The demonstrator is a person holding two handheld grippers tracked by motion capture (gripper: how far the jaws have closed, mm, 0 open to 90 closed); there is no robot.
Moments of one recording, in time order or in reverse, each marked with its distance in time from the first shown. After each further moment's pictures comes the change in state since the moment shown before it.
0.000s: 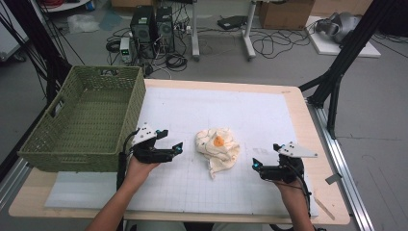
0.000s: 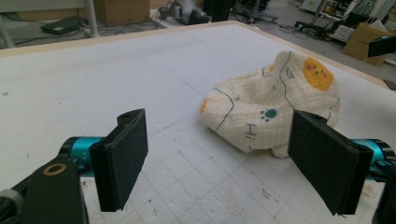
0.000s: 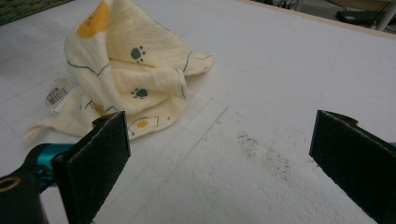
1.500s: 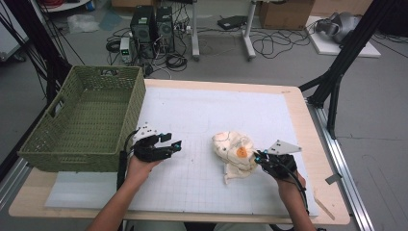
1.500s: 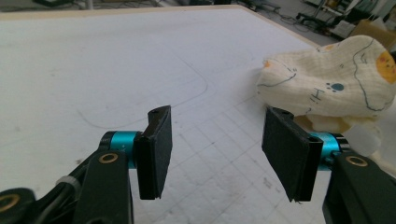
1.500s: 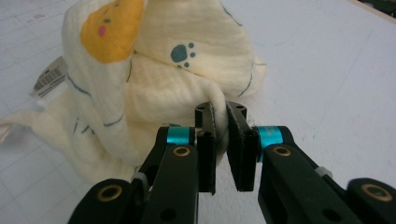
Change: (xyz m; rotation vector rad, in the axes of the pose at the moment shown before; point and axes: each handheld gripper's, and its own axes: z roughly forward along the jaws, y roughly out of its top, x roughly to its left) left arm 0.006 -0.003 0.011 0.062 -0.028 -0.103; right arm 0.002 0.002 0.017 0.160 0.013 -0.164
